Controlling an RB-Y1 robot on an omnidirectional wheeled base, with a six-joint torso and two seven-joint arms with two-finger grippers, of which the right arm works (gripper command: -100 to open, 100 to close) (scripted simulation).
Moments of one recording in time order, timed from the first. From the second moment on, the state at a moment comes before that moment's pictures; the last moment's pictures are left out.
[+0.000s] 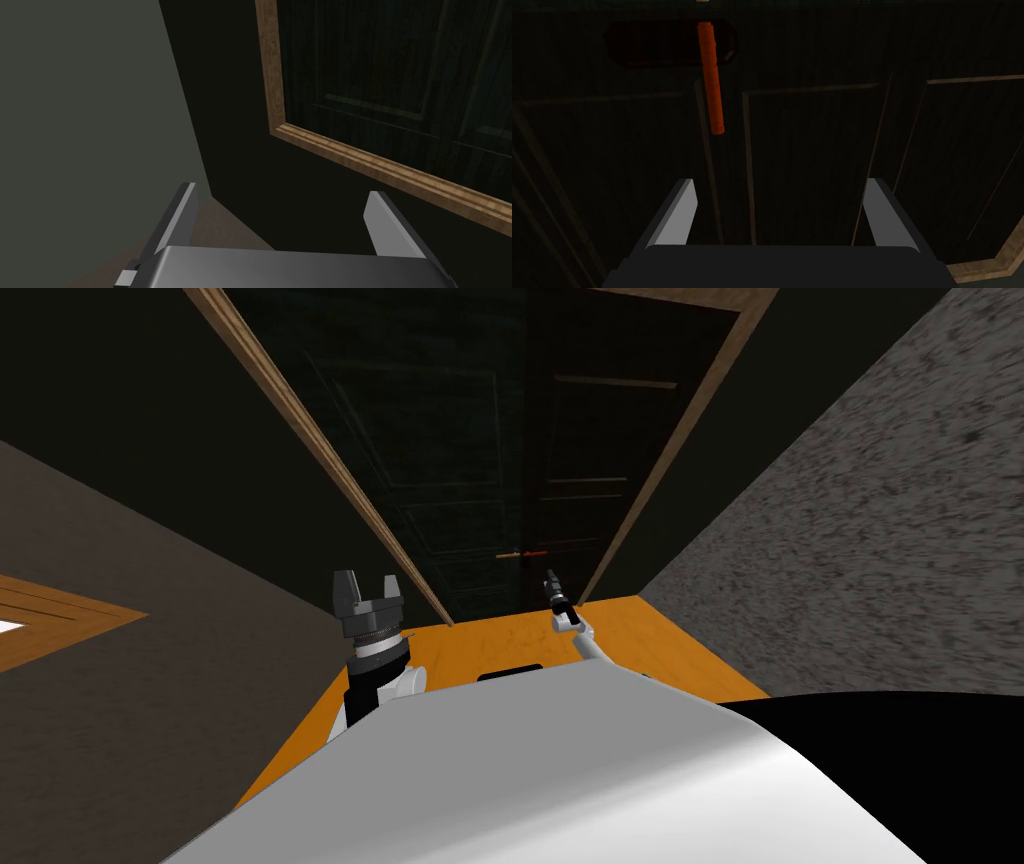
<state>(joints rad) -0.11 -0.19 0.04 -1.20 -0.24 -0.43 0.05</state>
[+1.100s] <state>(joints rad) -0.25 -0.23 0.04 -0.97 -0.29 -0.41 0.04</state>
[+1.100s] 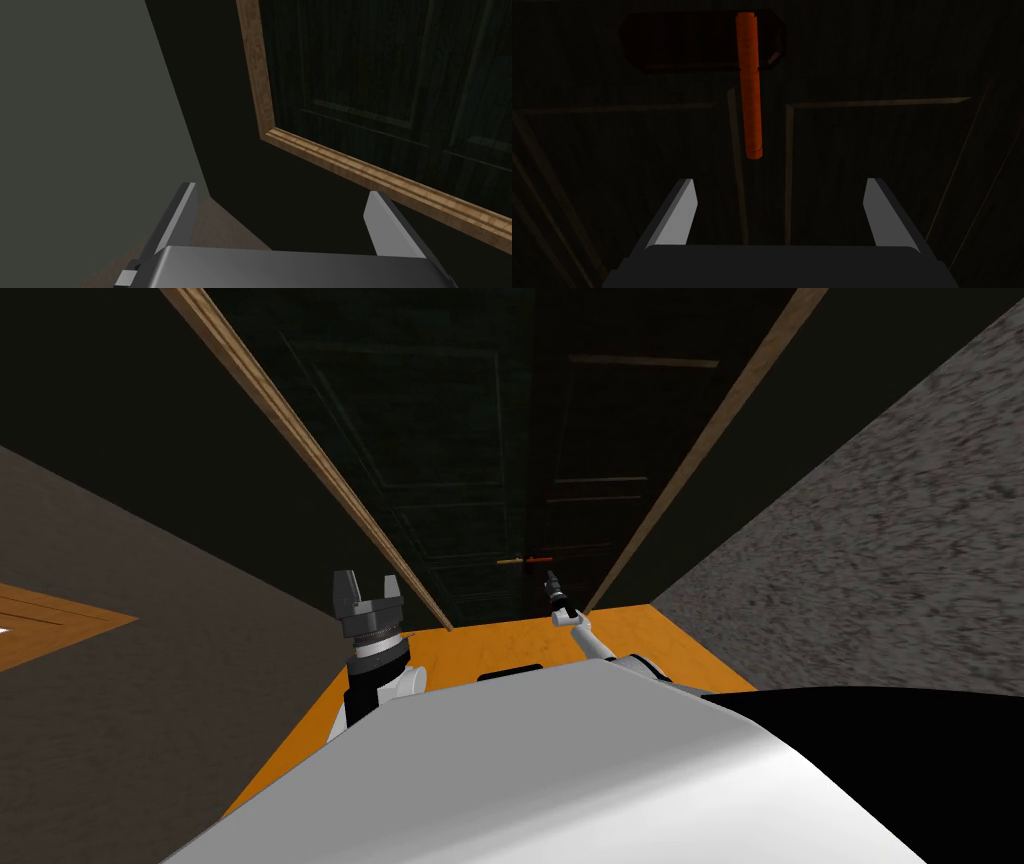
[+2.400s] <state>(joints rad) -0.31 -0.32 0.01 -0.79 -0.33 -0.43 -0.01</state>
